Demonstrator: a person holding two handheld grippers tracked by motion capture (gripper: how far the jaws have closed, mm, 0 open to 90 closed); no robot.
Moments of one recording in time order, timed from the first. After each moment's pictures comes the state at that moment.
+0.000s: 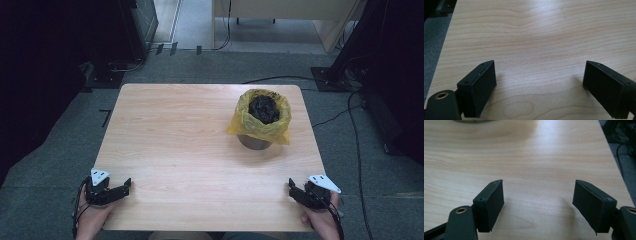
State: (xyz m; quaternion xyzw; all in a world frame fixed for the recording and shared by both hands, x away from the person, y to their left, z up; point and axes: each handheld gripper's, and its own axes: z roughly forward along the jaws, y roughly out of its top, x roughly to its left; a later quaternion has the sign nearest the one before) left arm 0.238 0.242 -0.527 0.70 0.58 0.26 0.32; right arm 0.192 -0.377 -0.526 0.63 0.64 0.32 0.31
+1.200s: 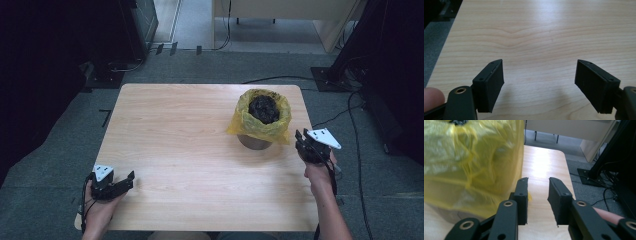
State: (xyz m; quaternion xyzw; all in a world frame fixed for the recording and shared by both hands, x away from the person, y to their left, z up) left arm 0.245 0.218 -0.511 0.68 0.59 0.27 0.34; right arm 0.292 -0.373 -0.446 0.57 0.62 0.36 0.40
